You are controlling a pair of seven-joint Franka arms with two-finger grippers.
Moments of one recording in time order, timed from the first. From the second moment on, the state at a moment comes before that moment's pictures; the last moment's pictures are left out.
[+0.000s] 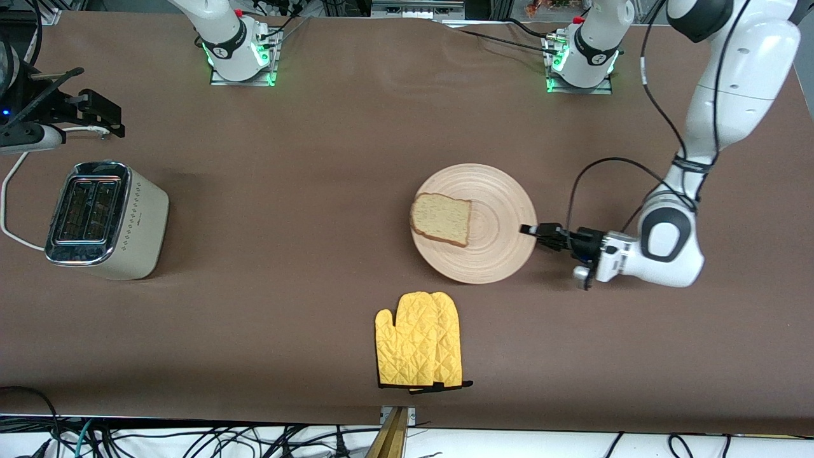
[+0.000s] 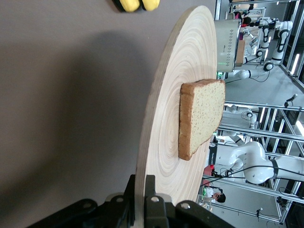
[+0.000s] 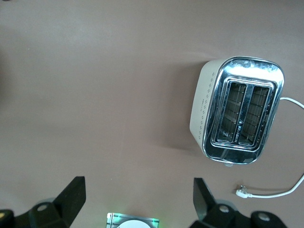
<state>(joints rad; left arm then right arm) 0.17 0.81 -0.27 -1.65 -0.93 1.75 0.75 0.15 0.00 -0.10 -1.56 -0.03 1.46 -0.09</state>
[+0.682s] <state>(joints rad) -0.05 0.82 -0.27 -1.81 -1.20 2.07 0.83 0.15 0.00 -0.10 -1.56 -0.03 1.46 -0.09</state>
